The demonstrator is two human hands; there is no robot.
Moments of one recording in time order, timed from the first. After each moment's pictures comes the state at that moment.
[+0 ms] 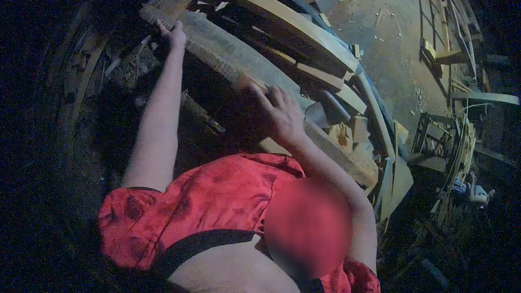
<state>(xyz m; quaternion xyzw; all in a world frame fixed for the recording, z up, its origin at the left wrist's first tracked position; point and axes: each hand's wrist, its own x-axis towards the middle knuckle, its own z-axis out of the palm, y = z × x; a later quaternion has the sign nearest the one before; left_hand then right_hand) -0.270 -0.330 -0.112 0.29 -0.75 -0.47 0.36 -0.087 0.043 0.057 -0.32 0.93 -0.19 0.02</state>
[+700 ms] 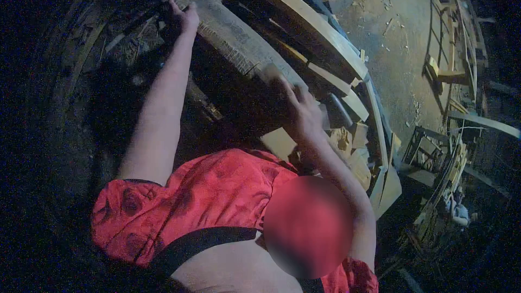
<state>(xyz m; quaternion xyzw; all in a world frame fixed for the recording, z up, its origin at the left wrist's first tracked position) -0.262 -0.311 -0.085 0.34 -0.76 -0.42 0.35 -0.096 0.061 0.063 -0.26 0.95 -0.19 0.07</state>
